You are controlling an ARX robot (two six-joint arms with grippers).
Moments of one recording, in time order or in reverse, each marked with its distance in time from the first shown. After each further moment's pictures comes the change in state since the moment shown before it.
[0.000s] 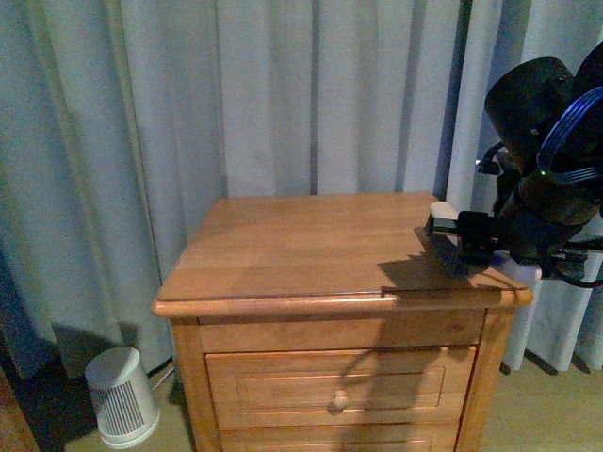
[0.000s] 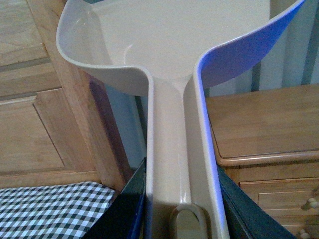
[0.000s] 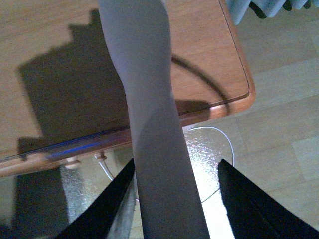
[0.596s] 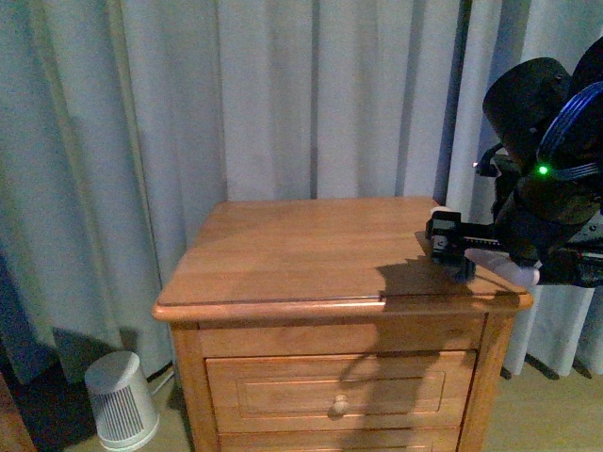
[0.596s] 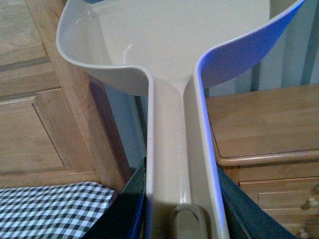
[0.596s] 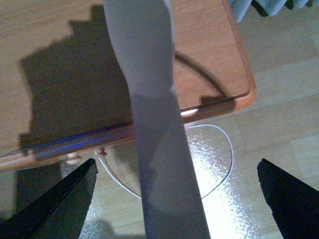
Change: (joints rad) left arm 0.000 0.000 0.000 0.000 0.000 0.000; right arm 0.005 -0.006 0.021 -0.038 -0.010 -0.007
